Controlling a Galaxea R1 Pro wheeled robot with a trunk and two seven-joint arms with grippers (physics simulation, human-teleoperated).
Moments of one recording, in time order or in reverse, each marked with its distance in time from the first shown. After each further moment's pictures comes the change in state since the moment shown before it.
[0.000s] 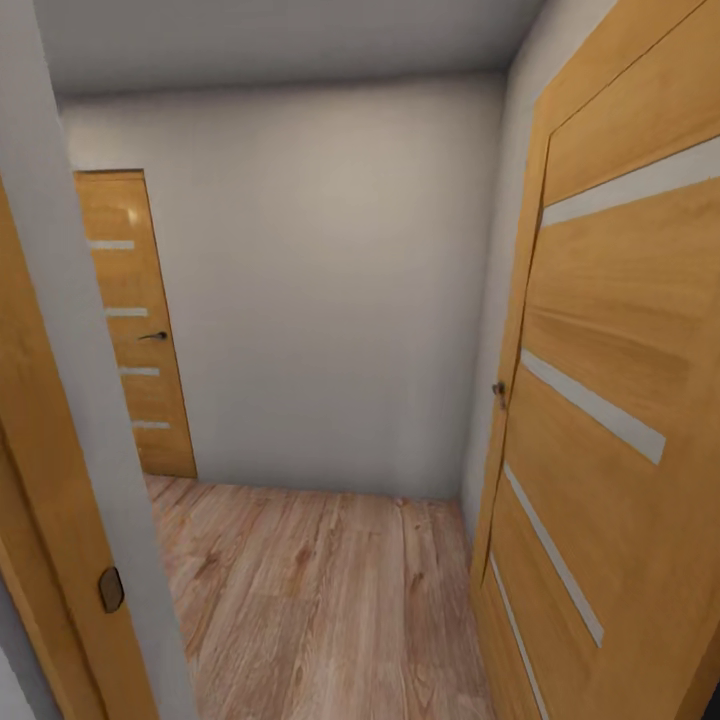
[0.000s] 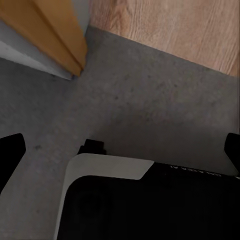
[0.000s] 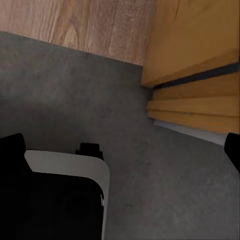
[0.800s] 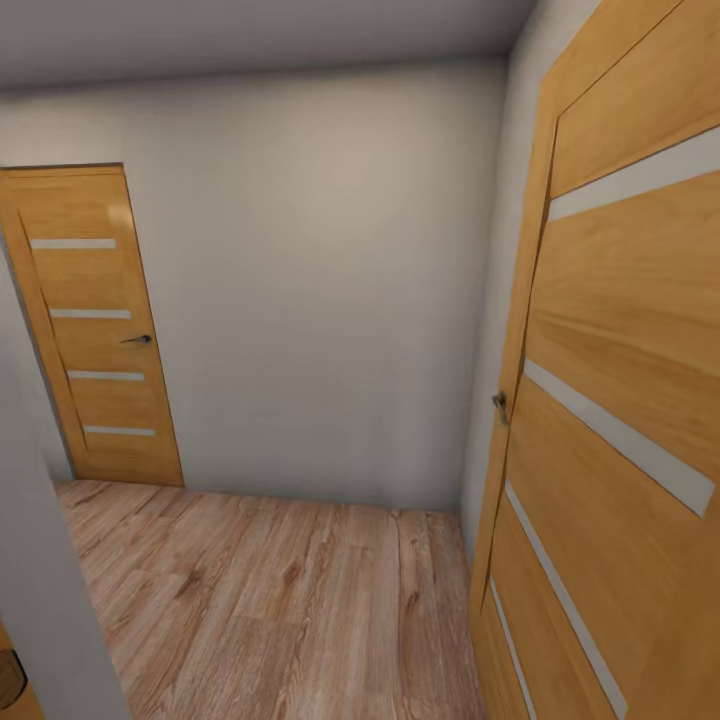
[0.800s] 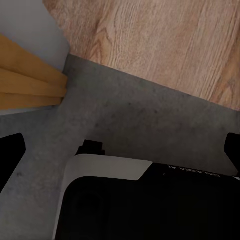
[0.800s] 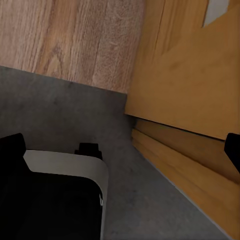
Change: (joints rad) left arm 0.000 -0.004 0.000 0.000 -0.001 -0.004 0.000; right arm 0.000 -0.003 0.001 0.000 0.000 0.000 0.001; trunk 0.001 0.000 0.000
